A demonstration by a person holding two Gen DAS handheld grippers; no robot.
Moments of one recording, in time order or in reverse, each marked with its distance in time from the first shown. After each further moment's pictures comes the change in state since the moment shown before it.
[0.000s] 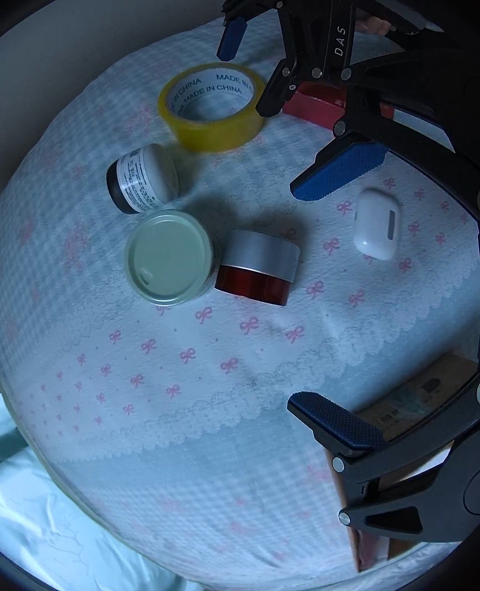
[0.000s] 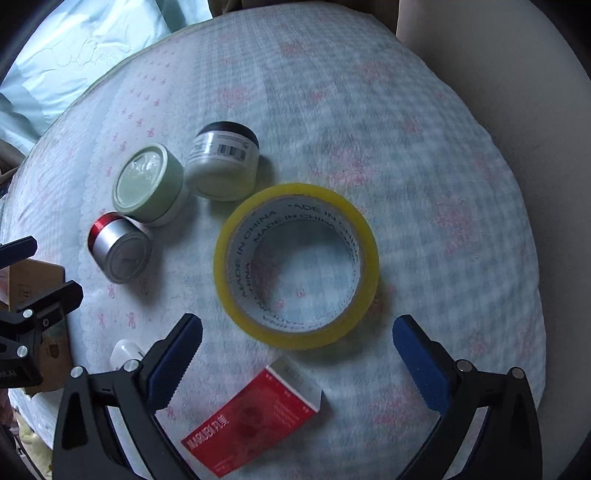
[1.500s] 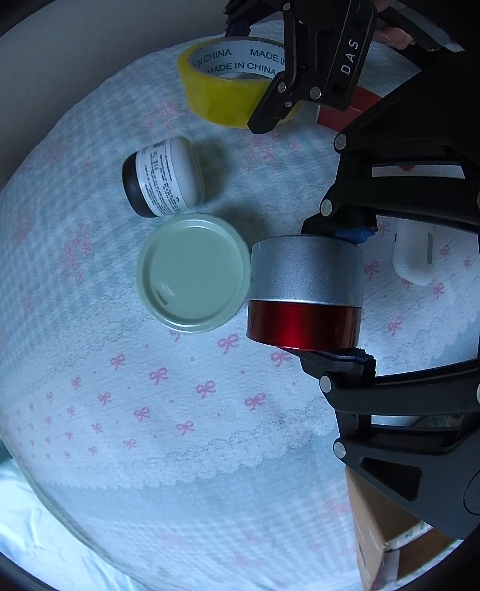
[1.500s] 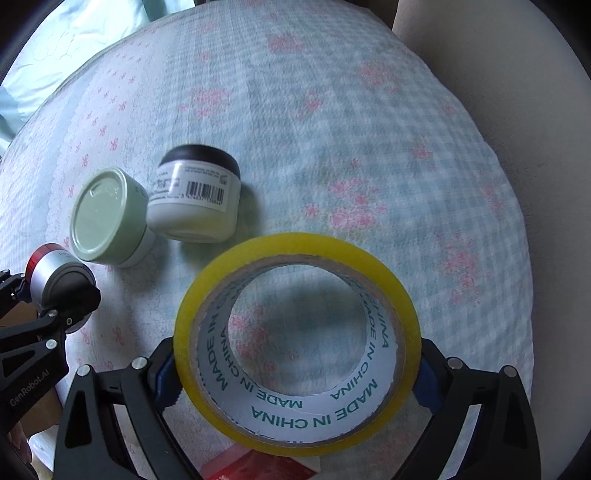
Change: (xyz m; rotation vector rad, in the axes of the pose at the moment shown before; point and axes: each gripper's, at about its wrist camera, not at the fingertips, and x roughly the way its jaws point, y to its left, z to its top) left arm 0.012 0.006 0.016 -0.058 -0.004 -0.095; right arm 0.000 0.012 0.032 0.000 0.005 -0.118
